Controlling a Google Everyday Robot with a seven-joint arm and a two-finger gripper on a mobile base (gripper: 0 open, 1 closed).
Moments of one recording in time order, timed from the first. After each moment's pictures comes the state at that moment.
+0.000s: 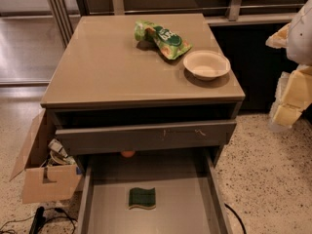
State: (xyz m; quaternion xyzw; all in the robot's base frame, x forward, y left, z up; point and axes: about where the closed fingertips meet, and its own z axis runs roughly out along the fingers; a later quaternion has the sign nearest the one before) arm 0.438 -0.217 0.976 -0.60 0.78 -0.03 0.16
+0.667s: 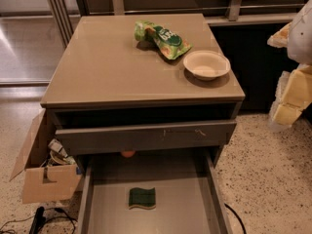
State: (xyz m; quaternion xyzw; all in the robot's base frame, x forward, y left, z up) arm 0.439 -0.219 0.977 -0.60 0.78 -0.04 0.16
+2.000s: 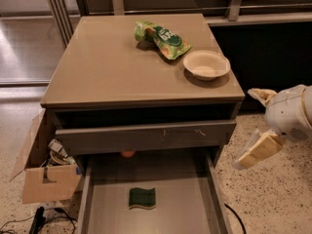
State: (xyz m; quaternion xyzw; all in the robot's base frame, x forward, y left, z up) arm 0.439 -0.202 0.853 -0.54 0.77 0.08 0.32
